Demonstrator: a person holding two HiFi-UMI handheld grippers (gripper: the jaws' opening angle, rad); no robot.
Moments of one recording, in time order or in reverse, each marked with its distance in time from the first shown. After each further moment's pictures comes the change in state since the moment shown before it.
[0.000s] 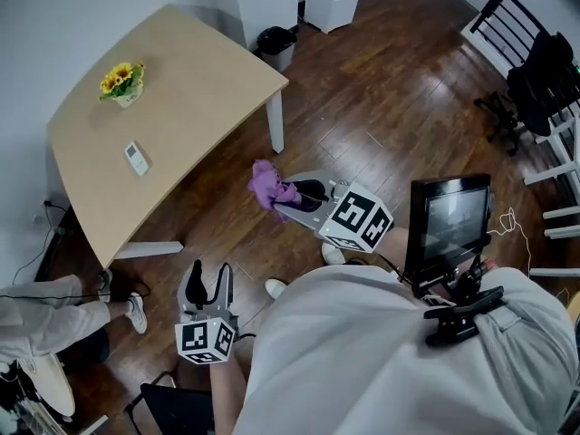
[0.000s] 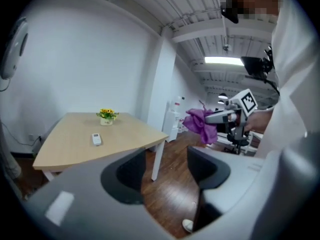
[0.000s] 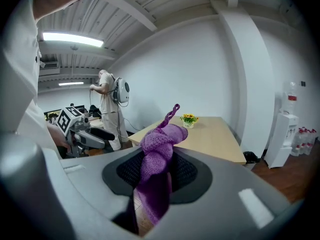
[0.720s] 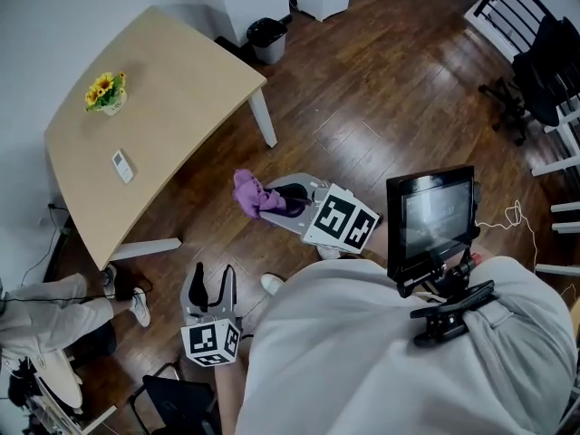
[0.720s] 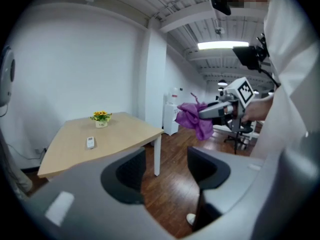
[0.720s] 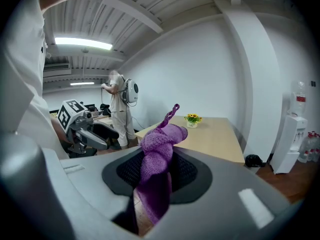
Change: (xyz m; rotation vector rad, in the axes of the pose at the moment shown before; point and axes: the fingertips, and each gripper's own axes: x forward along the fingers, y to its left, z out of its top) left arm 0.026 -0.071 -0.002 0.103 0.087 0.057; right arm -0.034 -0.013 -0.010 -0.039 -0.010 0.106
